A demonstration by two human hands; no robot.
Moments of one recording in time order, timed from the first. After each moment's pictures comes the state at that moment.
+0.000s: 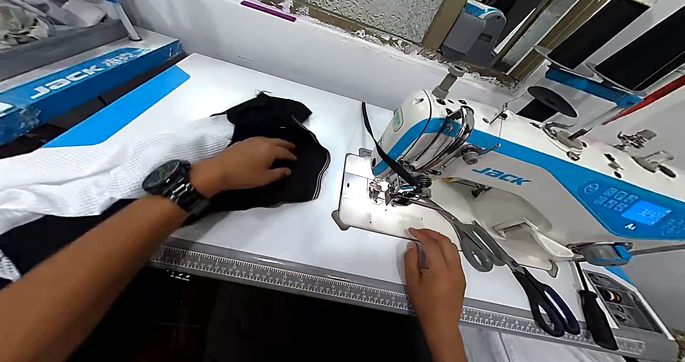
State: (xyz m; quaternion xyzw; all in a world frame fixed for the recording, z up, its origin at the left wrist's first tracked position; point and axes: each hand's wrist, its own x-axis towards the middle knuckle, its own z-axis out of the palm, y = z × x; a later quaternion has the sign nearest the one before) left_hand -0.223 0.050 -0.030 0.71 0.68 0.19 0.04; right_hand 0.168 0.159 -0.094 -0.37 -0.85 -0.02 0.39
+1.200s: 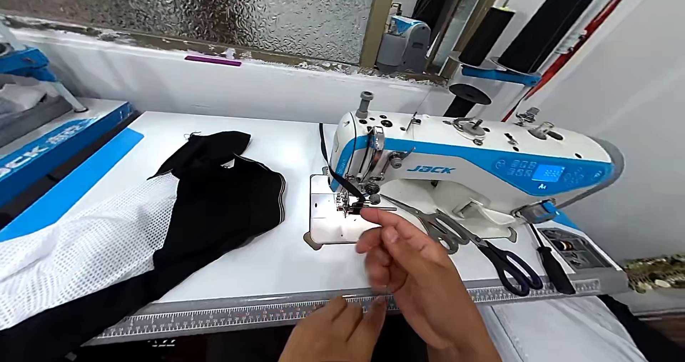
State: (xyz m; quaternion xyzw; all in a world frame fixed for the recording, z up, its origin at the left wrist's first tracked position) left_hand 0.035 -0.021 -0.017 0.71 0.60 0.37 -0.01; right_hand 0.151 0.108 0.031 -0.18 -0.53 0.75 0.36
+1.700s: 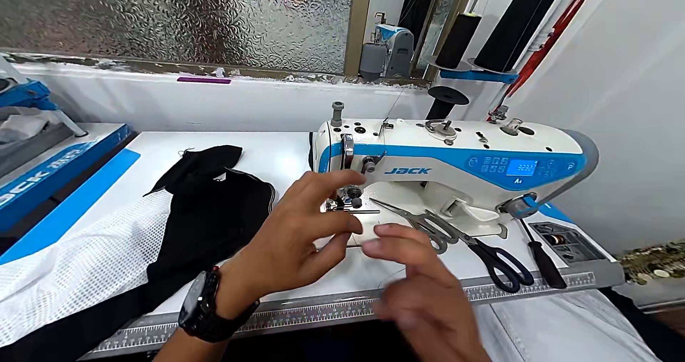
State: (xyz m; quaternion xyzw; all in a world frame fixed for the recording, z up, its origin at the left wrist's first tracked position) left_hand -0.043 0.070 0.053 0.79 0.42 0.44 -0.09; right_hand 0.184 0.124 0.018 0.06 -0.81 0.32 0.49
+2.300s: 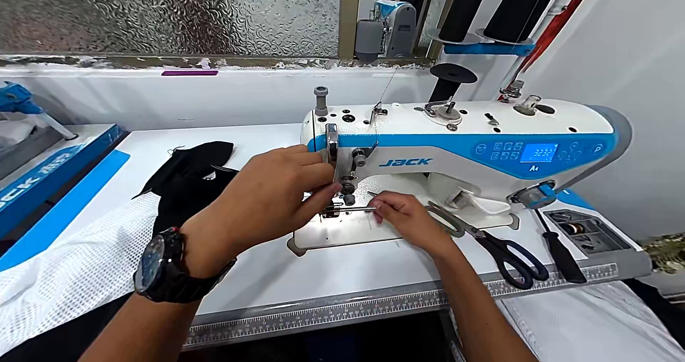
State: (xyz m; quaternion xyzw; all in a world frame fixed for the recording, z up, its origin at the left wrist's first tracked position) left_hand -0.066 0.108 0.087 0.83 0.48 0.24 -0.16; right_hand 0.180 0.256 -0.043 -0.17 -0.83 0.42 0.32
